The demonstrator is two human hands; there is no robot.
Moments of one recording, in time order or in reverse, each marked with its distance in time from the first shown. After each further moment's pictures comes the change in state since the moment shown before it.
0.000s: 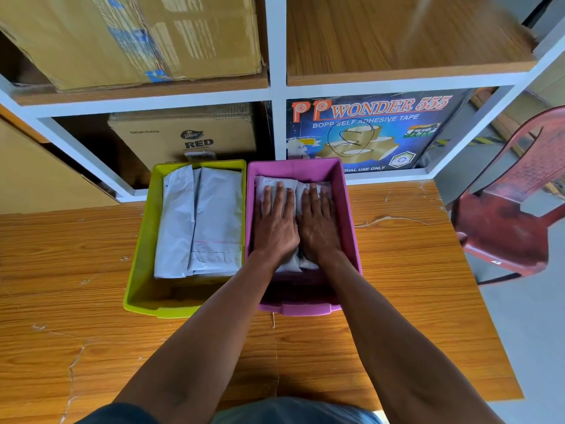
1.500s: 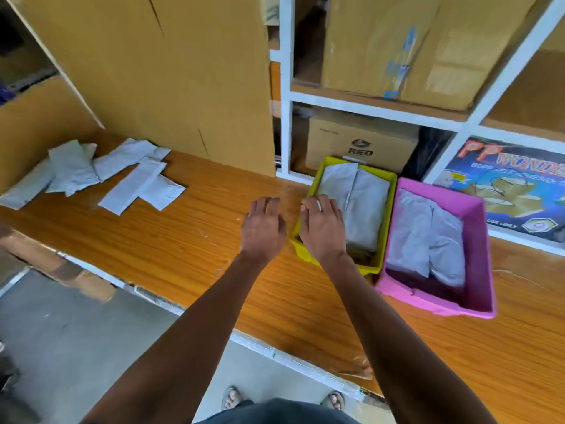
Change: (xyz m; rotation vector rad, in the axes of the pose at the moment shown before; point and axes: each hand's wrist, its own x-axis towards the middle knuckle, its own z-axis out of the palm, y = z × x) left_hand -0.254 -0.221 -0.142 -0.097 0.379 -0.437; right_hand -0.086 -0.320 -0.034 0.226 0.455 -0.365
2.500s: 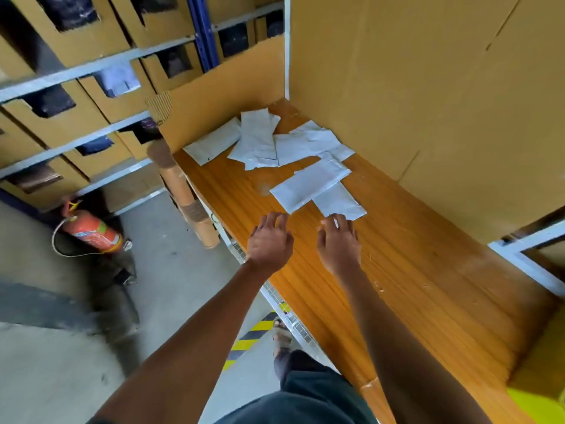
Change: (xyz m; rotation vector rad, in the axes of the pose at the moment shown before) left_hand -0.044 -0.449 -0.117 0.114 -0.158 -0.540; right_hand 0.053 -0.364 0.311 0.174 -0.411 -0.295
